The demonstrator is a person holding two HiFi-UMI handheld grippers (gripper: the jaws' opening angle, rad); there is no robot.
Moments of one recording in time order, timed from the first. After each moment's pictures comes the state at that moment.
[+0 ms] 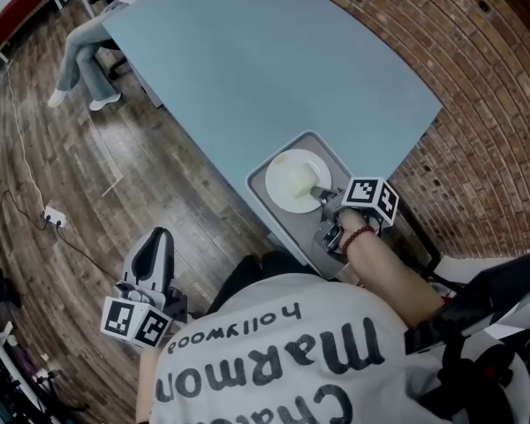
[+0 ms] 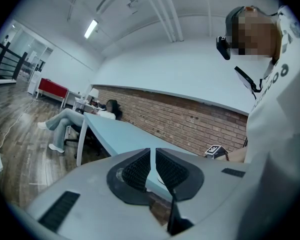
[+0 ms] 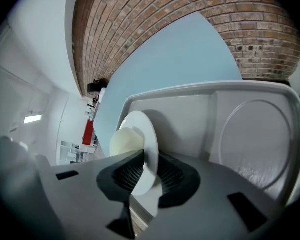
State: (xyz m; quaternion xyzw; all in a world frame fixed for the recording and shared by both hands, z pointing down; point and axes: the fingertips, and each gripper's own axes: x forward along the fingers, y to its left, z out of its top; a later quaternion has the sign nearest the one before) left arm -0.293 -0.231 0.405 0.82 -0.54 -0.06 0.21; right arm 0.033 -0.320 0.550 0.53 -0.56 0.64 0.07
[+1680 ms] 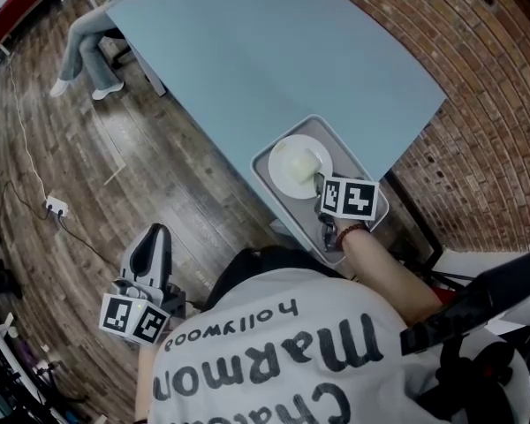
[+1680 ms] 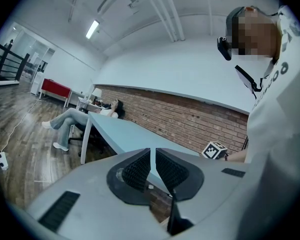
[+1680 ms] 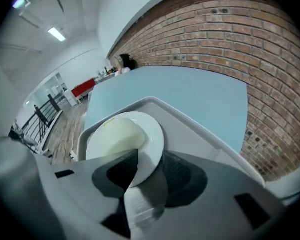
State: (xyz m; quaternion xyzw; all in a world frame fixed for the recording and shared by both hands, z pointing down) left arm -0.306 -0.204 0.413 0.81 -0.54 -0.06 0.21; right arm 0.036 -0.323 0.545 0.58 -0.67 0.35 0.31
